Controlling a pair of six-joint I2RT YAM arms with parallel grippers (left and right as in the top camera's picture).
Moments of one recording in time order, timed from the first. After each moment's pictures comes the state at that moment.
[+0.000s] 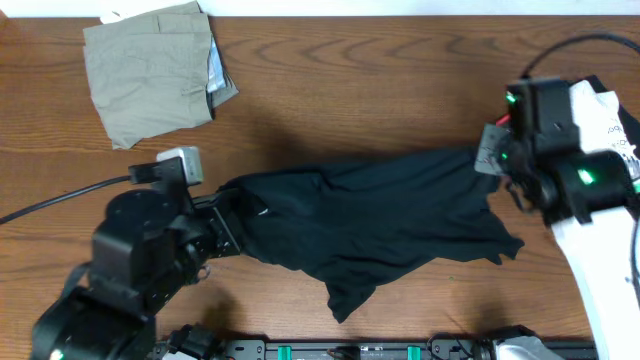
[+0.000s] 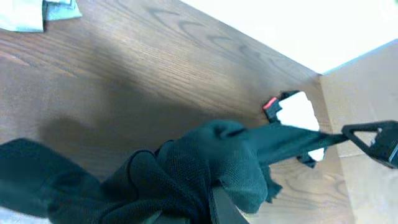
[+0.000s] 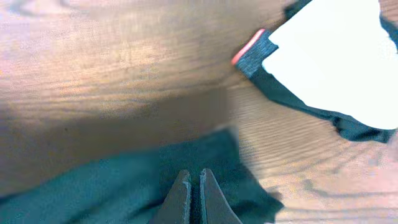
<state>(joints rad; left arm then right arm) -0.40 0.79 1.28 -1.07 0.11 -0.69 0.20 1.22 1.38 -1.10 0.22 0.37</state>
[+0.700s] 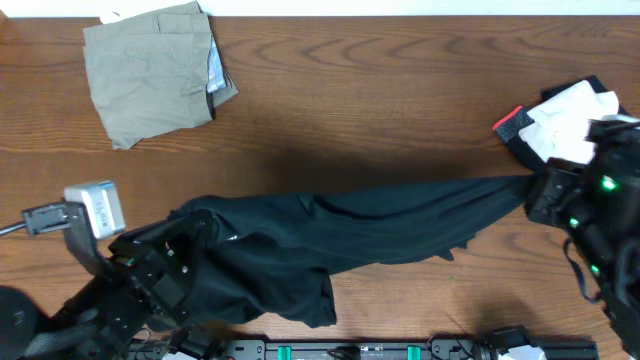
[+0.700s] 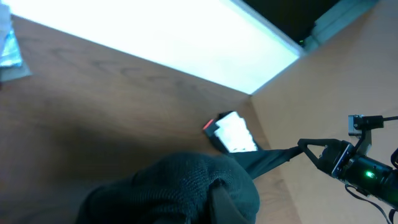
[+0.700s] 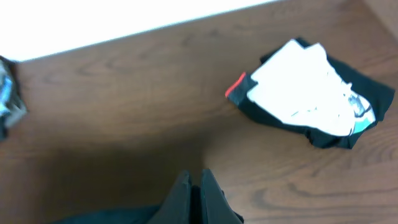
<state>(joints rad) -0.40 0.80 1.72 -1.23 0.20 -0.66 0.20 0.97 1.56 -1.26 0.24 0.39</state>
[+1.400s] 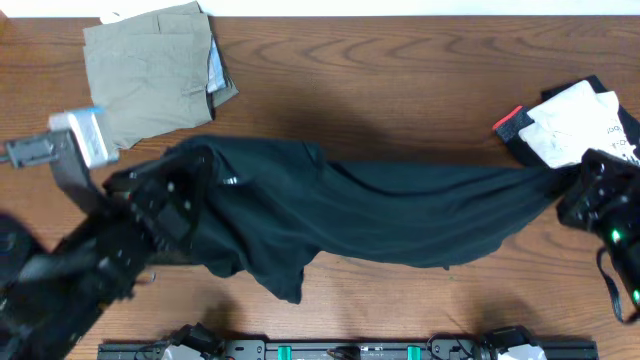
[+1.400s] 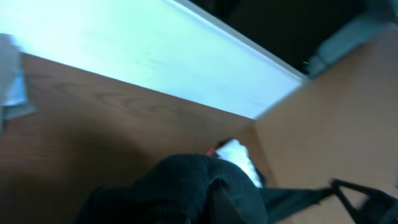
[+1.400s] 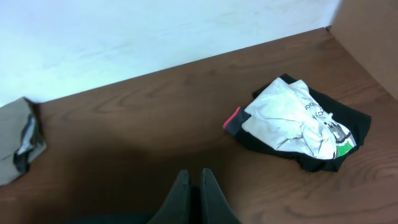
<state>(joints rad) -0.40 1.03 1.95 -1.21 0.12 -0.66 0.20 1.01 1.77 -1.32 0.29 0.40</state>
